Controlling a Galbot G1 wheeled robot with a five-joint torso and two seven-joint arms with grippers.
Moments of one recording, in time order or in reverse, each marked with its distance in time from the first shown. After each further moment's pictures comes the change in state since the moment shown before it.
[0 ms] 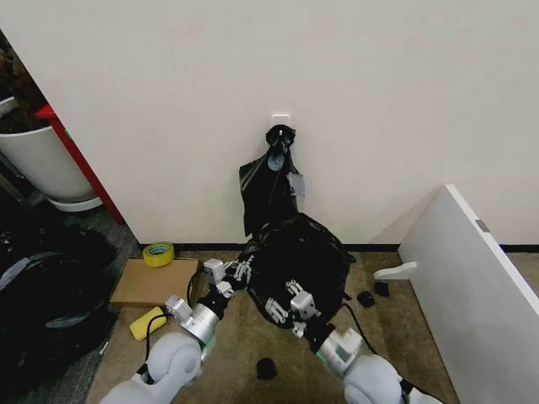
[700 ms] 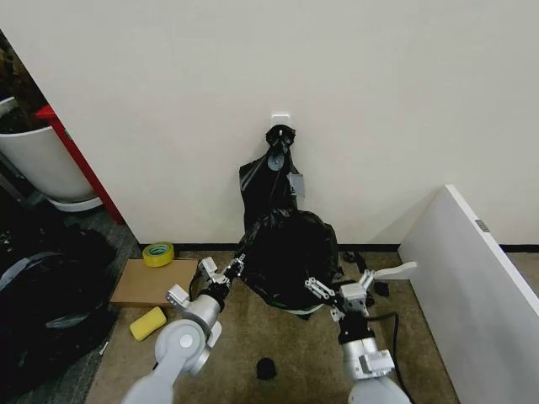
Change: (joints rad) left arm -0.003 -0.142 -0.139 -0.021 -0.376 0.266 -0.216; right arm -0.165 0.061 0.017 0.065 -0.237 -0.134 0.830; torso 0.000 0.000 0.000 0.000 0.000
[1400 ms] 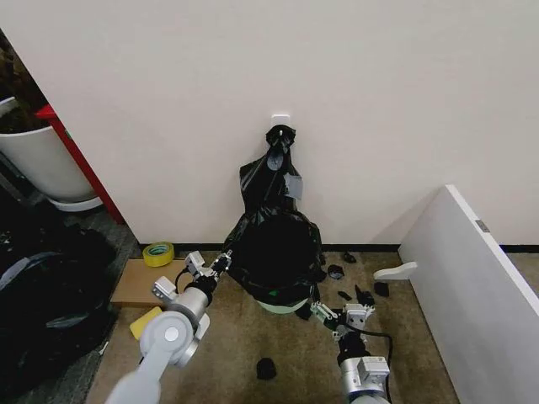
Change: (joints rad) left arm 0.005 0.021 -0.047 -0.056 -0.009 0.035 -0.097; right arm -0.004 -0.017 -0.038 -0.054 0.245 -0.096 0.037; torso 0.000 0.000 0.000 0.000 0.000
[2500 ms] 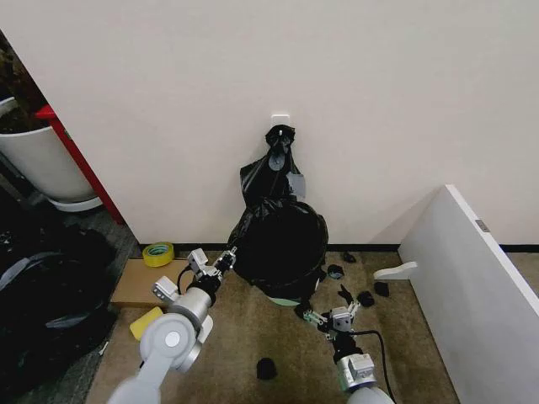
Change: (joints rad) left arm 0.020 0.018 0.043 -0.042 0.051 0.001 0.014; right arm 0.058 -0.010 0.046 -0.192 -0.042 0.271 -0.330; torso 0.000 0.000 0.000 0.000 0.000
